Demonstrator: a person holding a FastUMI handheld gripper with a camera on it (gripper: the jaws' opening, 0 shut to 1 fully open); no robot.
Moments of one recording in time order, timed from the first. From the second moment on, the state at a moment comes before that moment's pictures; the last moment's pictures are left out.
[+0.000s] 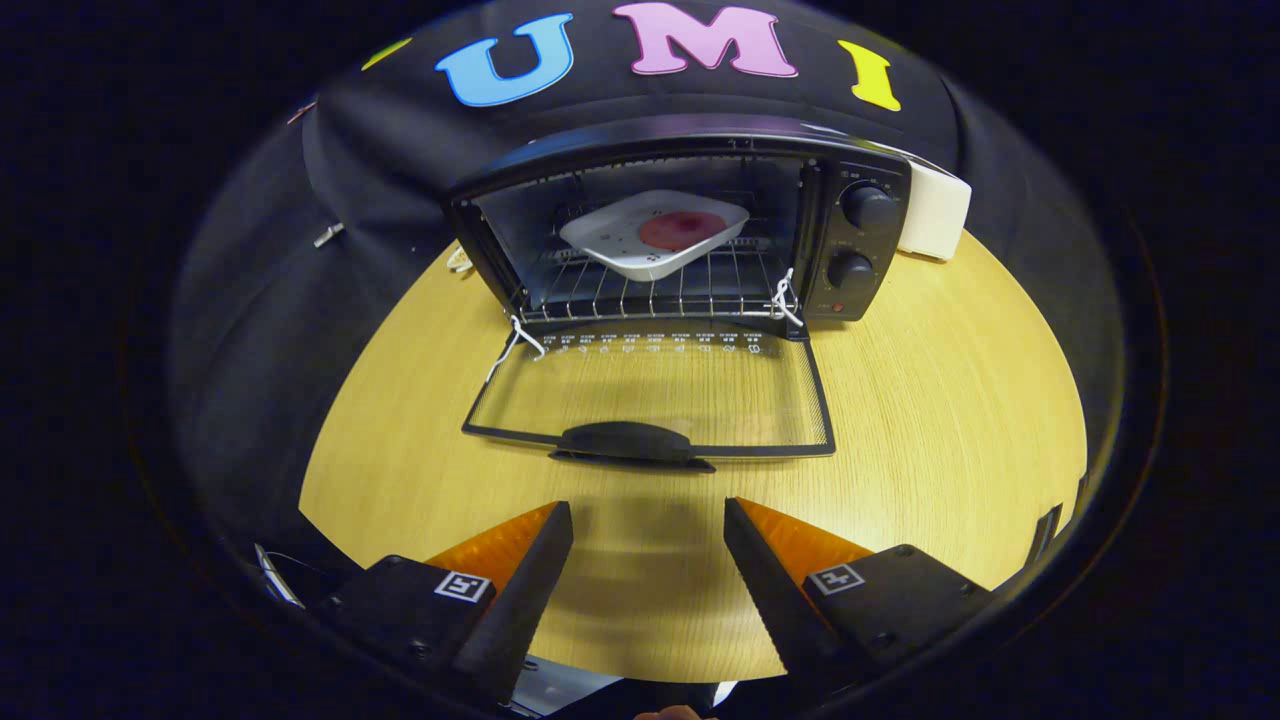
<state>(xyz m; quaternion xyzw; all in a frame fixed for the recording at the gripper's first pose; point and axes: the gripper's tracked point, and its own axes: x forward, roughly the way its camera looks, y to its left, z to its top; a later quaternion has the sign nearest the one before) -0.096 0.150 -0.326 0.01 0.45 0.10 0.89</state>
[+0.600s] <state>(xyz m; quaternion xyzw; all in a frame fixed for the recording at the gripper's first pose) -0.066 0.151 -0.375 -0.05 0.46 0.05 0.89</state>
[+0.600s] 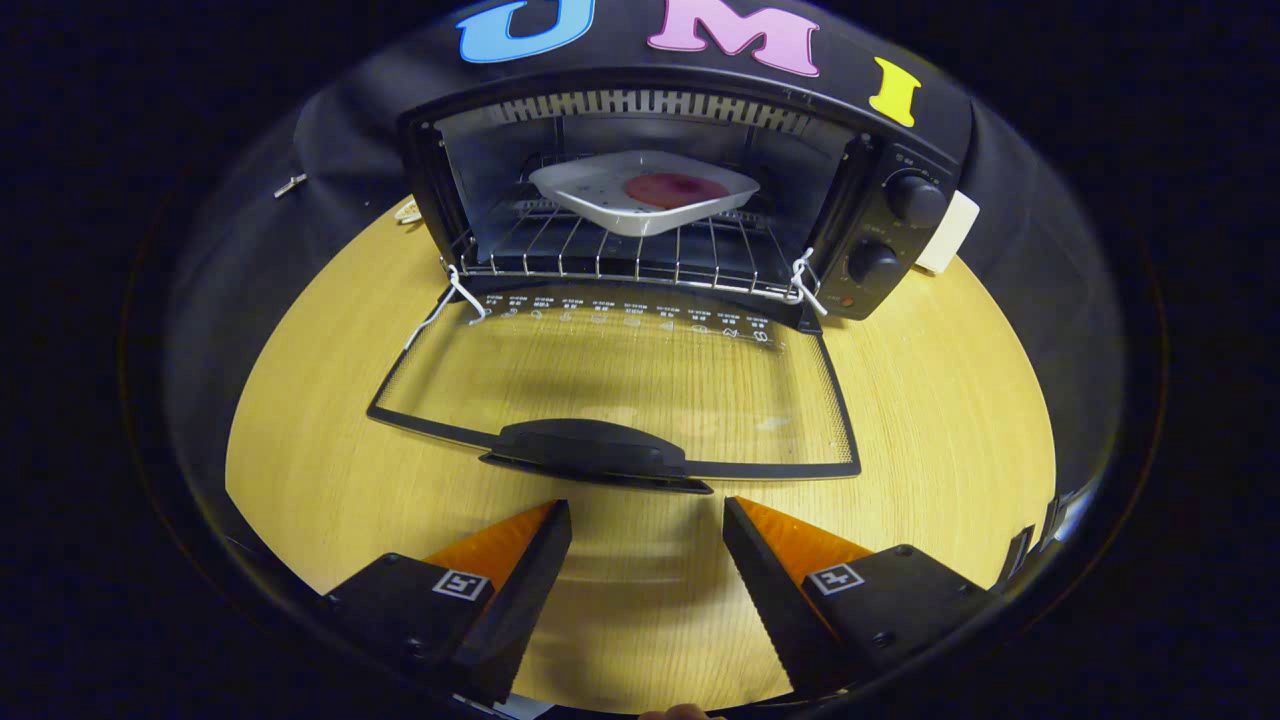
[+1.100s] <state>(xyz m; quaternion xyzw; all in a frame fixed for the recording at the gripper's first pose) -0.051 0.154 -0.365 -0.06 0.43 0.05 0.90</state>
